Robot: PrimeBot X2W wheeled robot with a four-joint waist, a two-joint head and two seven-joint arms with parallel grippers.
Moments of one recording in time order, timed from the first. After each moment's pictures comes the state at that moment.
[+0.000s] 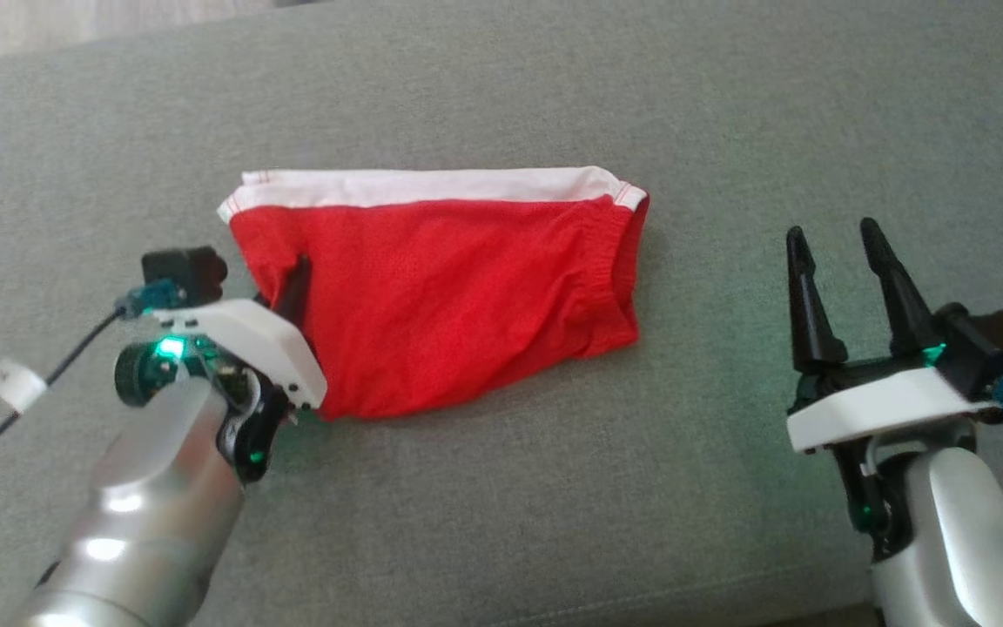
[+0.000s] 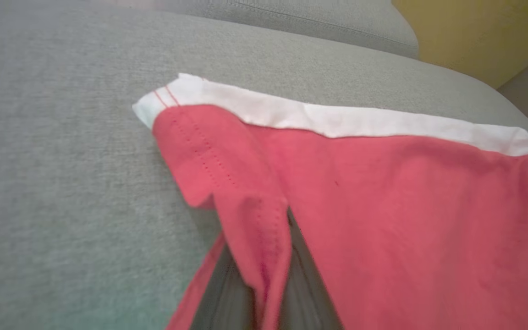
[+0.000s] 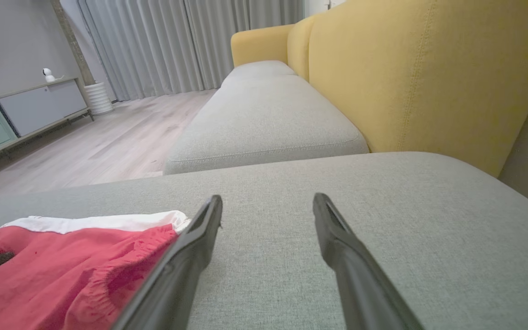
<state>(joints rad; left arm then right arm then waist) -0.71 0.22 -0.68 0.89 -0.88 -0.13 0.01 -0.19 -0.05 0.05 0.11 0.17 0.12 -0.08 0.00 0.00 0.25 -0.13</state>
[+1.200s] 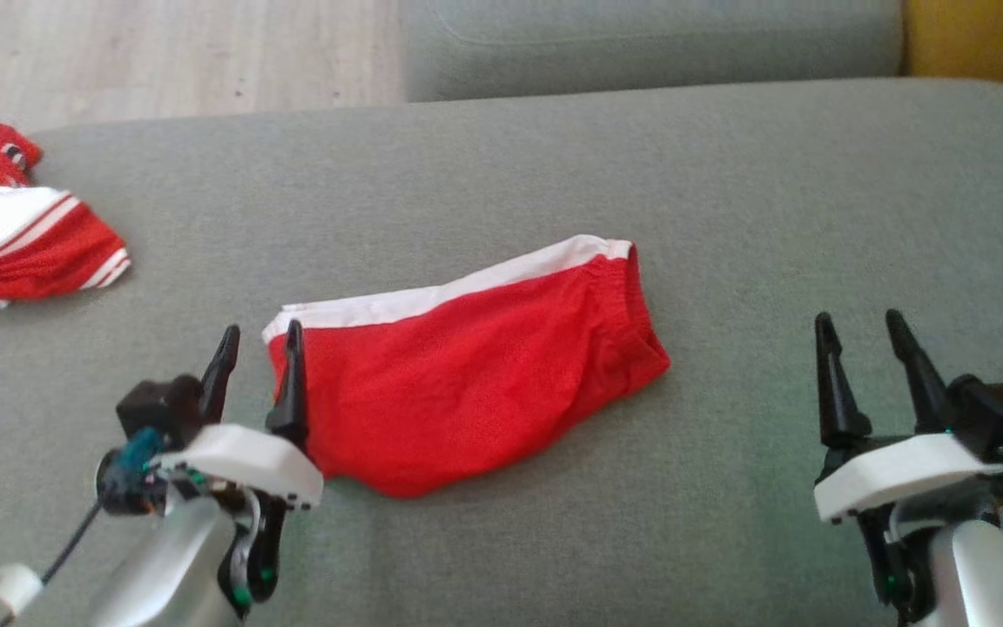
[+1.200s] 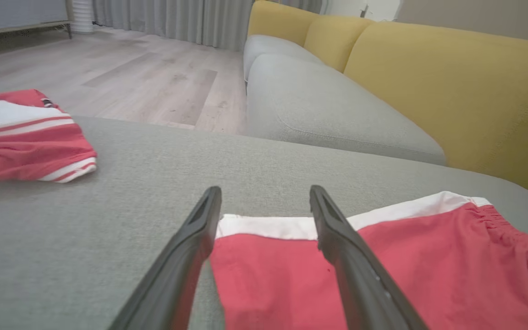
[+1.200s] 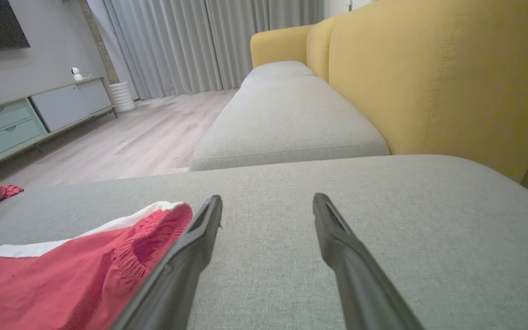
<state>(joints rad) -0.40 0.31 -0.63 0.52 -0.83 0.10 -0.23 -0.05 -0.05 -0.03 0.10 0.16 0.12 -0.02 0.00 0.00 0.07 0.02</state>
